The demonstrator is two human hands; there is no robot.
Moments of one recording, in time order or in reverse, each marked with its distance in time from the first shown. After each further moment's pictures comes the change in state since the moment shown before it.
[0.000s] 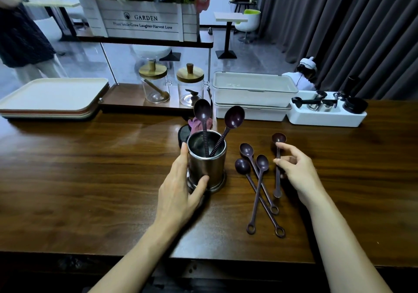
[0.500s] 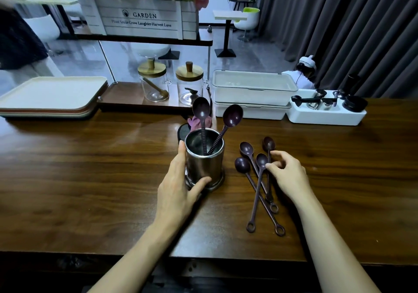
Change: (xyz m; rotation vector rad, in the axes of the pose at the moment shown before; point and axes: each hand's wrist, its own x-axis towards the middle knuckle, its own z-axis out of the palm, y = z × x) left_hand 0.002 -0.007 0.002 -0.006 -0.011 -0.054; right_hand 0.009 0.020 0.017 -0.372 0.048 0.021
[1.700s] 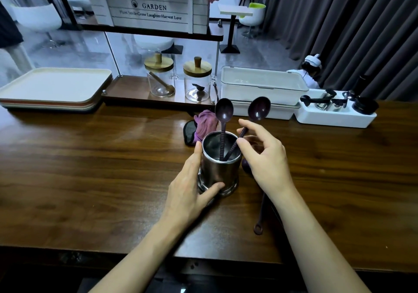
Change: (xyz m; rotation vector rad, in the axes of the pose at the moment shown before) left_hand -0.001 0.002 -0.003 -0.034 -0.138 0.057; right_hand -0.046 -0.096 0.023 0.348 0.006 -0.488
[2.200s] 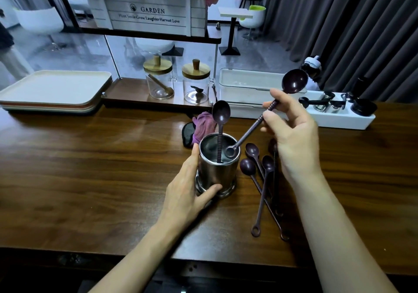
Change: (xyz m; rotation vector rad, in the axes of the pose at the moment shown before) left_hand 0.000 -0.001 0.001 0.011 -0.019 -0.002; right_hand 0.027 -0.028 -0.036 0.349 0.178 0.010
